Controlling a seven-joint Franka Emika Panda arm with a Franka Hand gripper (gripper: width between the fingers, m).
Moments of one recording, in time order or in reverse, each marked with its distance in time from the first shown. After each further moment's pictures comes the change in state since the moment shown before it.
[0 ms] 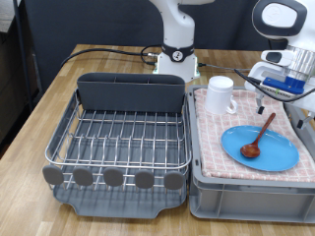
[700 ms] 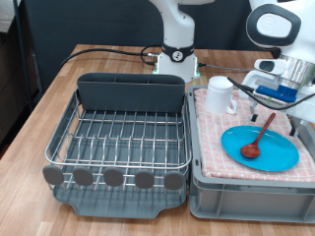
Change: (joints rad) arm 0.000 0.038 -0.039 -0.018 -0.141 0.067 0.123
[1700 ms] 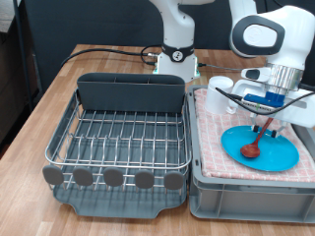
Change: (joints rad) arm 0.000 0.014 -0.065 -0.055 -0.197 0.149 0.162
